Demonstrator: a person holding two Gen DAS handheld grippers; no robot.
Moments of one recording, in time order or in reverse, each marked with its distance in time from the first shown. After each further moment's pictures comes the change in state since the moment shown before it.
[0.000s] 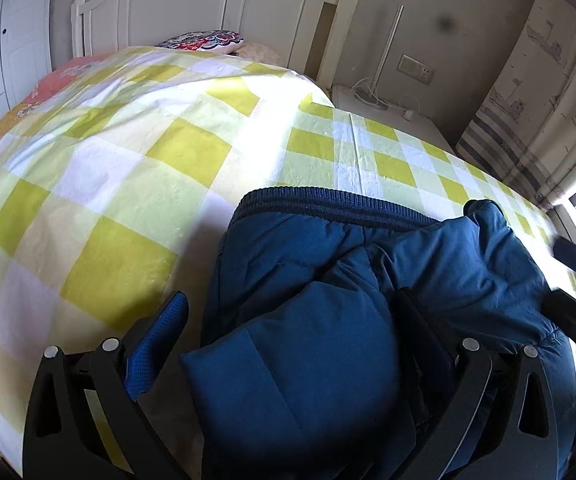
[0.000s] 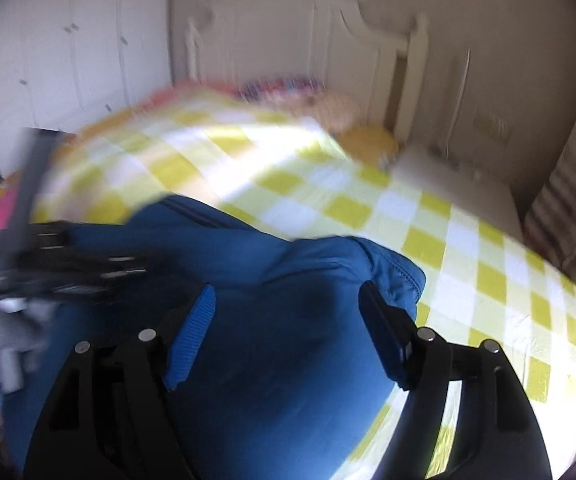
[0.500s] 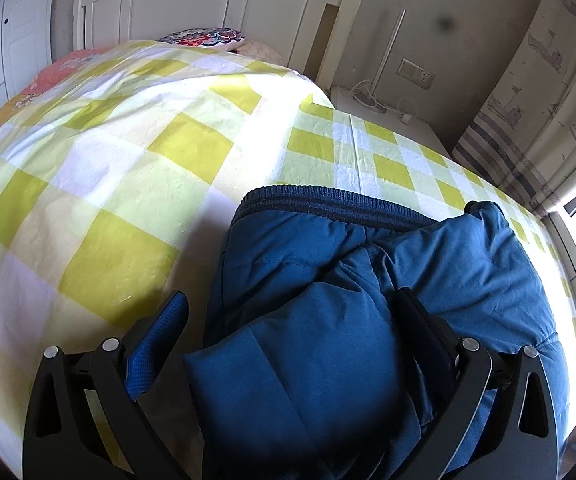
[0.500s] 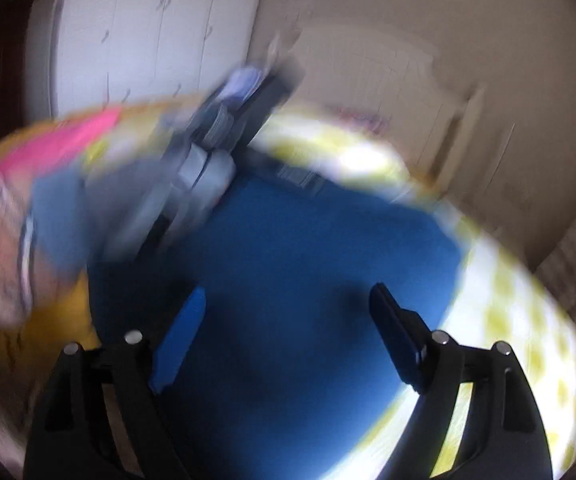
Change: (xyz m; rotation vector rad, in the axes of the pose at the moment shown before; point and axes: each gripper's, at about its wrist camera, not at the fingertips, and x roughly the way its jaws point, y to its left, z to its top) left arm -0.002 0.003 -0.003 -0.022 -0.007 -0.026; right arm -0.080 0.099 -0.106 -0.235 -0.073 0.041
